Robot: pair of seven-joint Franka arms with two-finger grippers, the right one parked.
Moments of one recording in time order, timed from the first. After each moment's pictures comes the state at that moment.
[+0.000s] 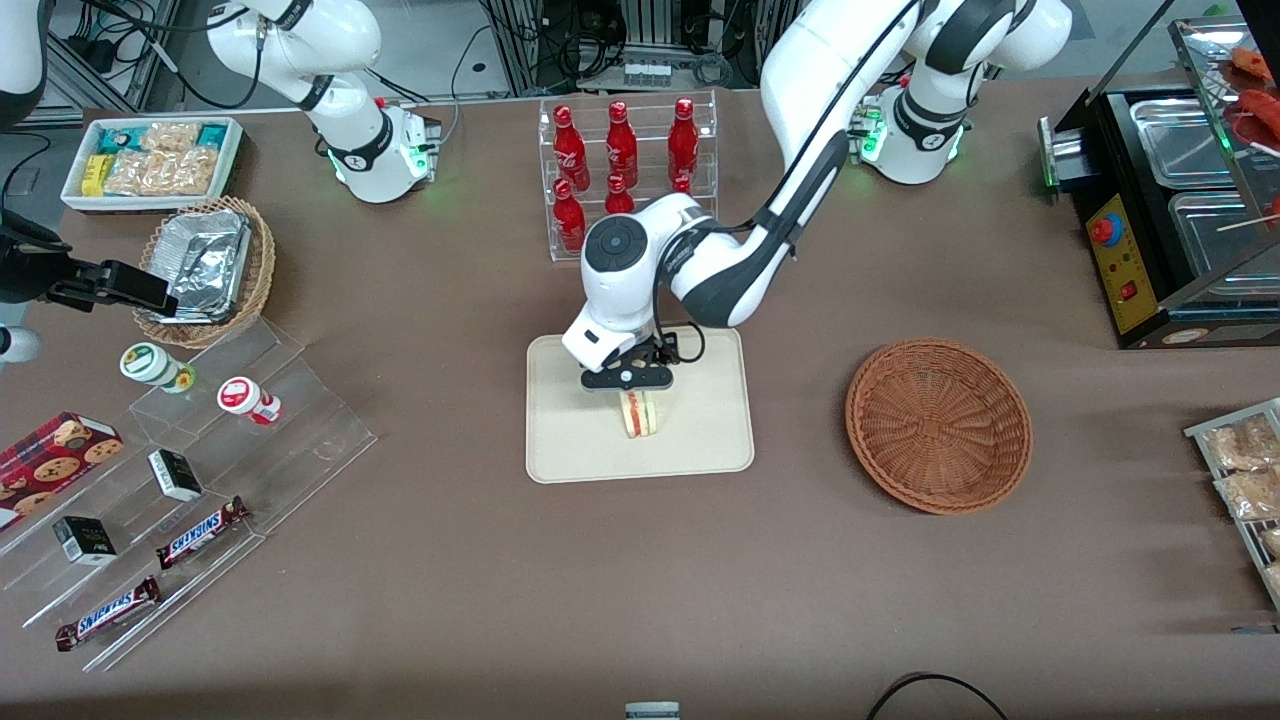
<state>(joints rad) -0.77 0.68 -0.10 -1.45 0.12 2.17 -0.97</state>
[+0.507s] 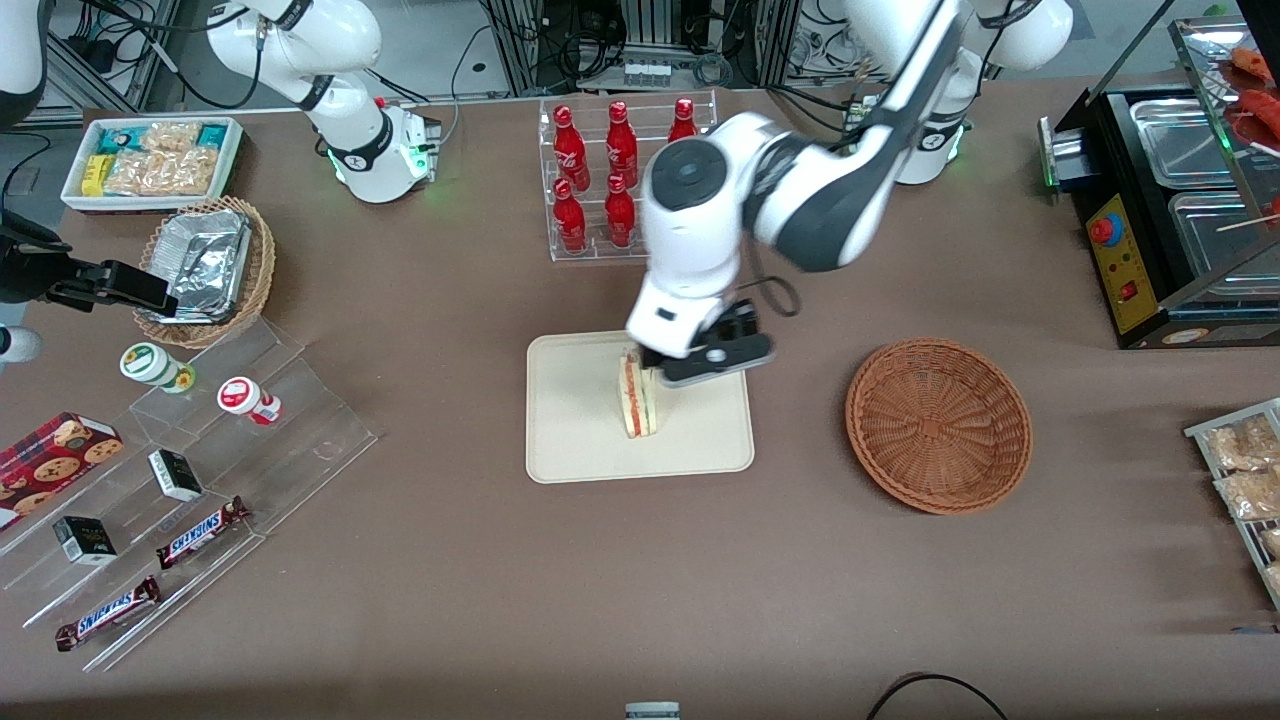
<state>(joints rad) -0.70 0.41 0.01 -1.44 0.11 1.87 -1.02</state>
